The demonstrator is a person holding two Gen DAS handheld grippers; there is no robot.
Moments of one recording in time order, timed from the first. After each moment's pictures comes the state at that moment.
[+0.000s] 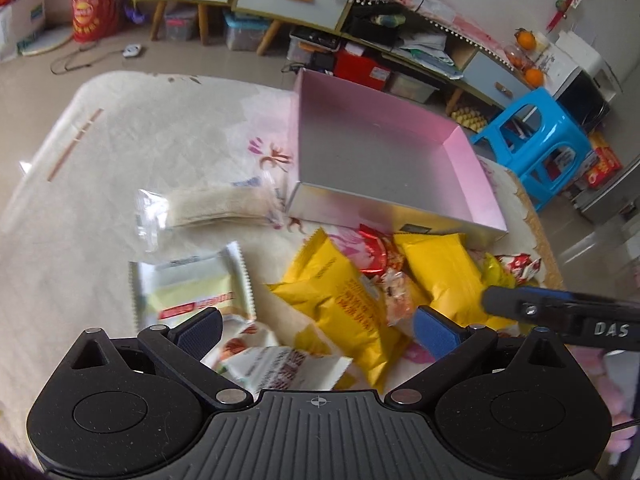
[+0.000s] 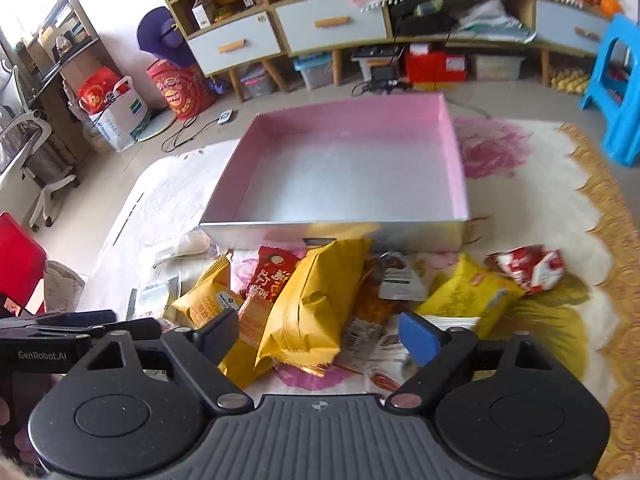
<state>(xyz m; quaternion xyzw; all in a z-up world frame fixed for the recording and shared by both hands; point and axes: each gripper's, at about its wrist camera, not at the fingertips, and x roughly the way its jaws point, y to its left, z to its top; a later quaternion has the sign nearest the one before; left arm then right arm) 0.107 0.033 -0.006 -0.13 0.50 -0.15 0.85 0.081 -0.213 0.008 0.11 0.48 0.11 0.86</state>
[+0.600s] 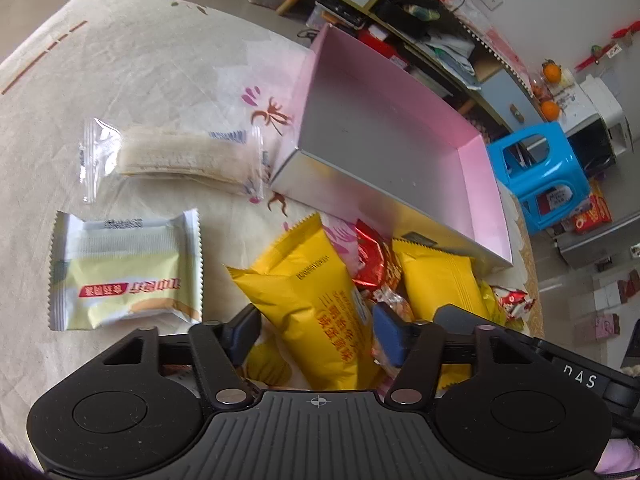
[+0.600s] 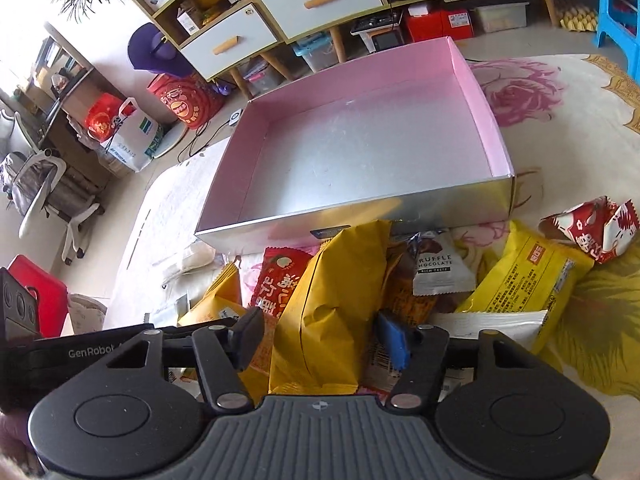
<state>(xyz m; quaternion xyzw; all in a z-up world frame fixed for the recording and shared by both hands) 0.139 0.028 -0.054 -0.23 0.53 -0.13 0.81 0.101 -0.220 -0.029 0.19 0.49 0.13 0.84</state>
